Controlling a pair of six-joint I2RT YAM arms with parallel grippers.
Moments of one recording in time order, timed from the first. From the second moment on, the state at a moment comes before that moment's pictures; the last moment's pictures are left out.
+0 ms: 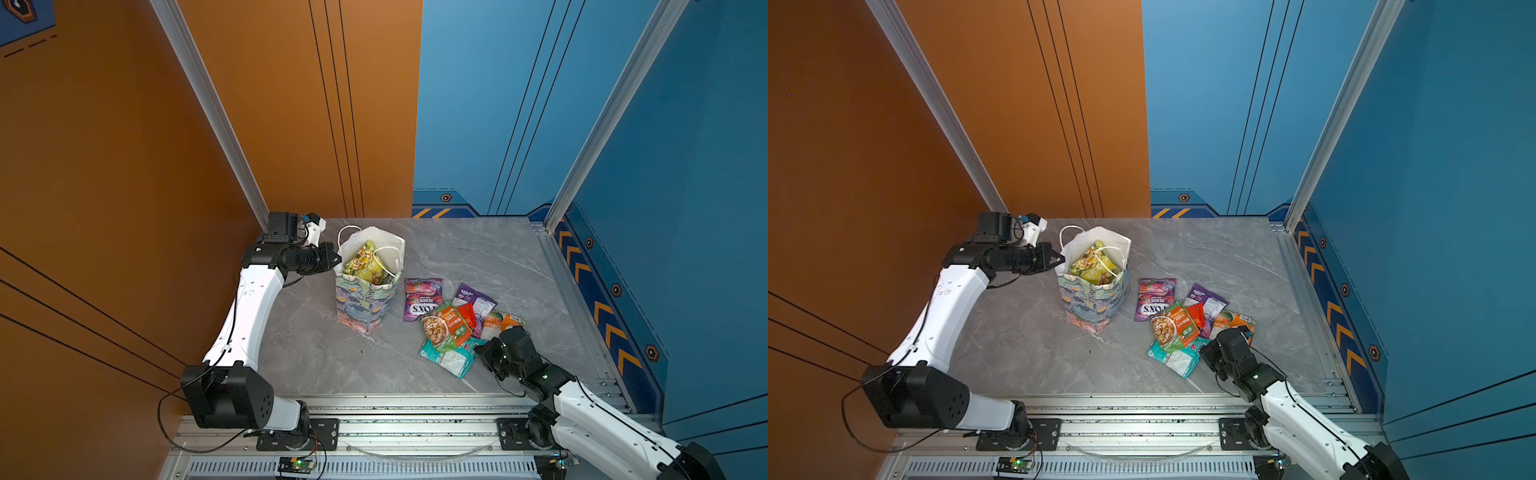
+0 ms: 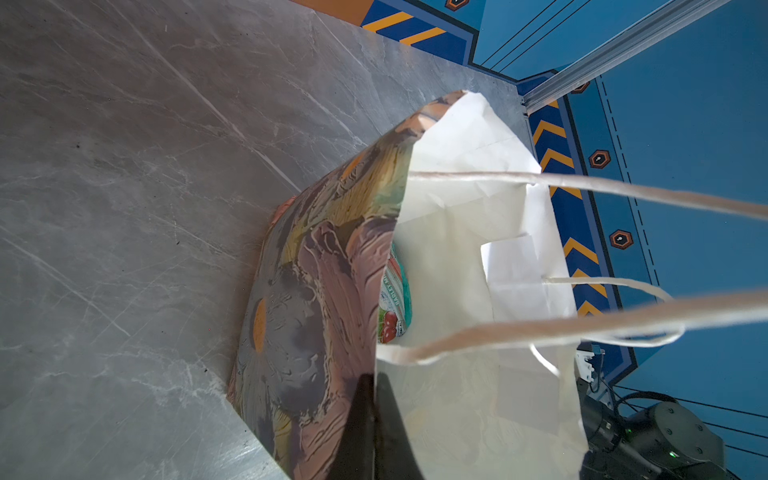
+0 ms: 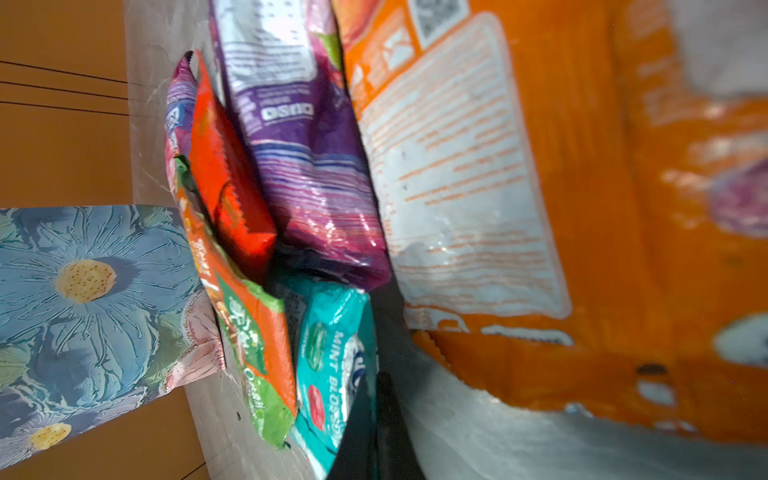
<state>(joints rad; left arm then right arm) -0.01 1.43 1.45 -0.89 0.54 -0.21 0.50 0.76 0.23 -0.24 -0.05 1.29</state>
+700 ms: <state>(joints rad) -0.01 1.43 1.45 -0.88 0.55 -0.21 0.48 1.08 0.90 -0.38 -0.03 1.00</state>
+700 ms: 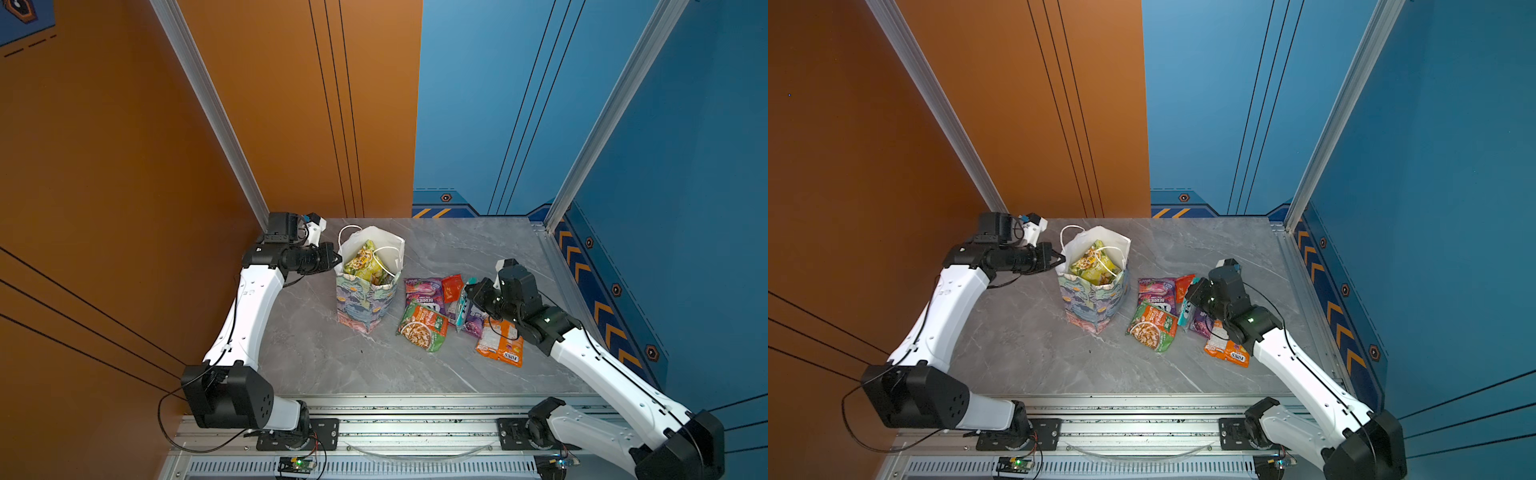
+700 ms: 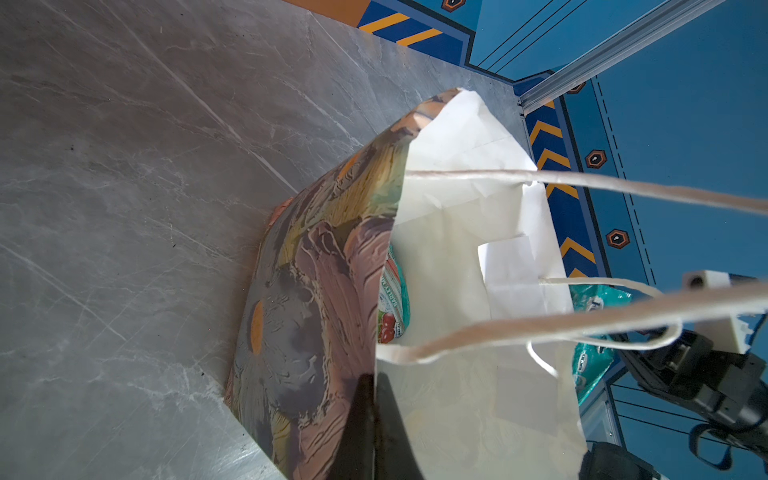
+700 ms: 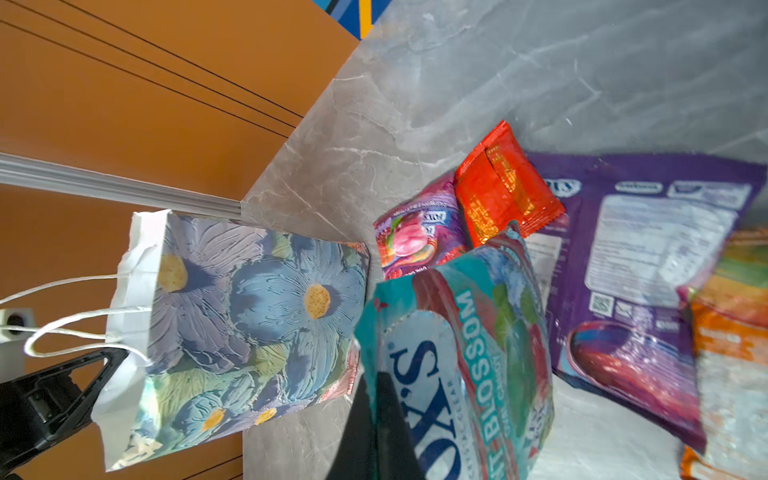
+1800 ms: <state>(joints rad) -0.01 1.43 1.45 -0.88 0.58 -0.23 0.52 1.83 2.09 -0.41 -0.27 0.73</state>
